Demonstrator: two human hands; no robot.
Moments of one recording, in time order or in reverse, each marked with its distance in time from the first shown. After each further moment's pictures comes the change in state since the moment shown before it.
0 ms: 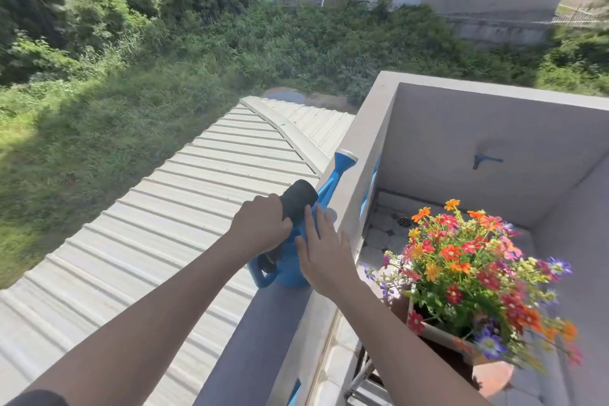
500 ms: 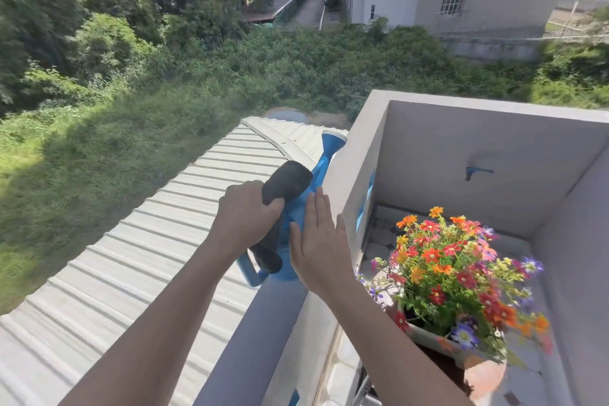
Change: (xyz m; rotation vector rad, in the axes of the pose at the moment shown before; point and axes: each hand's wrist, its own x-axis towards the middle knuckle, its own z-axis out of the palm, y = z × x) left_hand -0.039 0.018 -0.066 -0.246 0.254 -0.032; right_hand -0.021 -0.029 -0.058 0.078 0.182 -0.001
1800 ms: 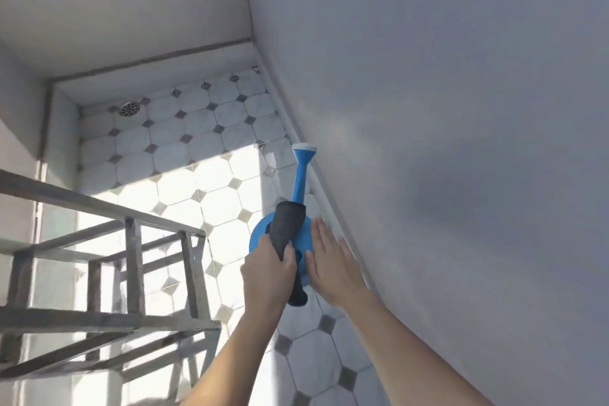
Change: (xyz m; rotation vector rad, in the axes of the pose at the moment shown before) left_hand -0.359 0.294 0.707 -0.271 -0.615 0.136; right_hand -0.449 0.657 0.171 -0.096 -0.237 0.825
